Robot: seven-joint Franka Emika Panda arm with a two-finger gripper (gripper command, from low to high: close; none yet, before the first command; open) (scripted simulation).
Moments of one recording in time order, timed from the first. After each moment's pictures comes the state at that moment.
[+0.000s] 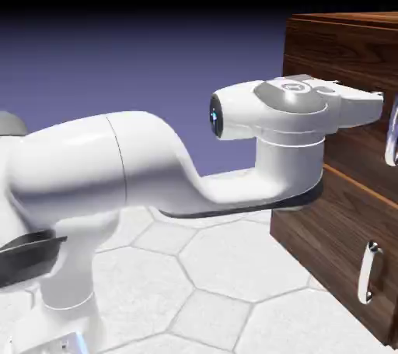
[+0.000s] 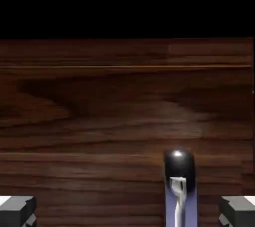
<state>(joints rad) 1.11 -1.07 -1.28 -2.02 -2.66 3.12 2.44</state>
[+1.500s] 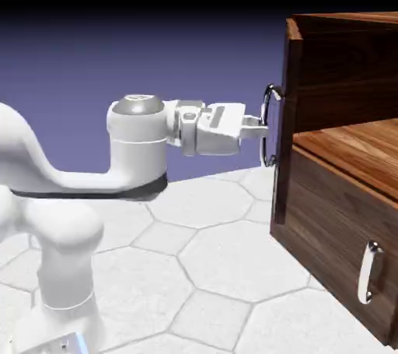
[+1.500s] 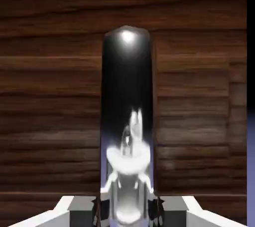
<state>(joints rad) 0.32 -1.26 -0.51 -2.92 -2.16 2.31 2.50</state>
